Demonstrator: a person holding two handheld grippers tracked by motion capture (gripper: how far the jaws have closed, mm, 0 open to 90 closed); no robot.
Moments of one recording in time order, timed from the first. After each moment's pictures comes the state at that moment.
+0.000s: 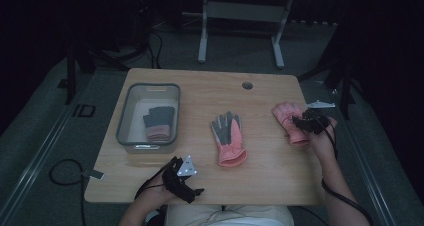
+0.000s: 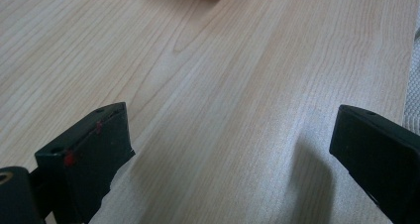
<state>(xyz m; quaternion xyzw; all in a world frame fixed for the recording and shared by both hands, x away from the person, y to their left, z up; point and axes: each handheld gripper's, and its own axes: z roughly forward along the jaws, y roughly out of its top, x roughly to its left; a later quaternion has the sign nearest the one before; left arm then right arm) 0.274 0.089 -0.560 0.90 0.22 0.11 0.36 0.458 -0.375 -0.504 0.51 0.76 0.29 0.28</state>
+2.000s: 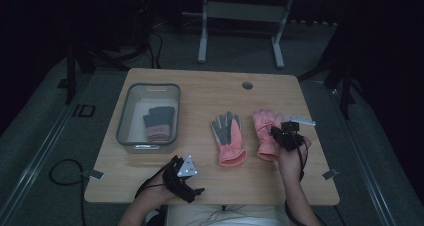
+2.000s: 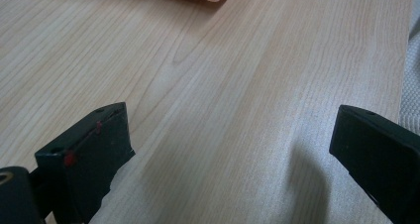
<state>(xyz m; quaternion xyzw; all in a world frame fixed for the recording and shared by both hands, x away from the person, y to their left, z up) 0.273 0.087 -0.556 0.90 0.21 0.11 0.37 0.377 -0.266 -0.491 0.60 0.68 0.36 0.23</state>
